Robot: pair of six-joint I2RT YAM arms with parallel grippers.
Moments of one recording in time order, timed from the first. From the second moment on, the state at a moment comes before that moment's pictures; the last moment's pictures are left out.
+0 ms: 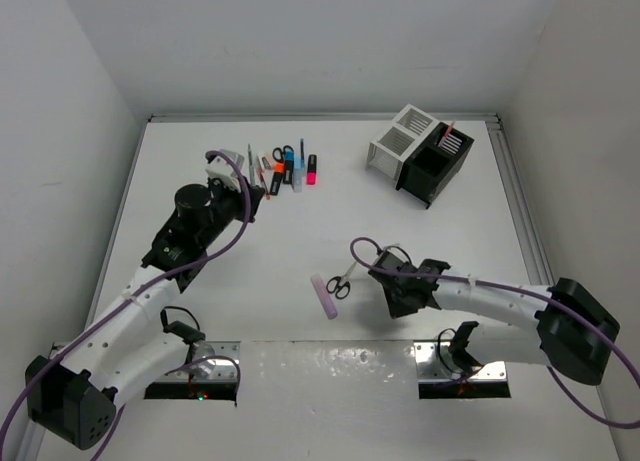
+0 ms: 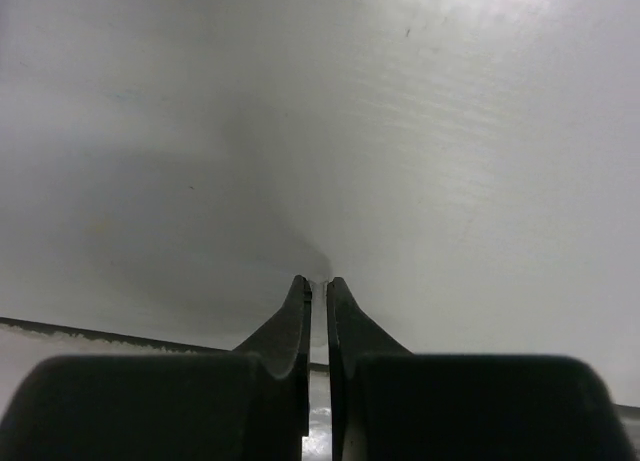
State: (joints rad) left arm -0.41 0.88 0.70 0.00 0.05 -0.15; right arm 0.91 1.19 0.45 -0.59 0.18 0.68
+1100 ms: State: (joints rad) left arm -0.50 0.99 0.71 0.18 0.39 -0.25; right arm 0.85 1.55 1.56 0.05 0.13 0.12
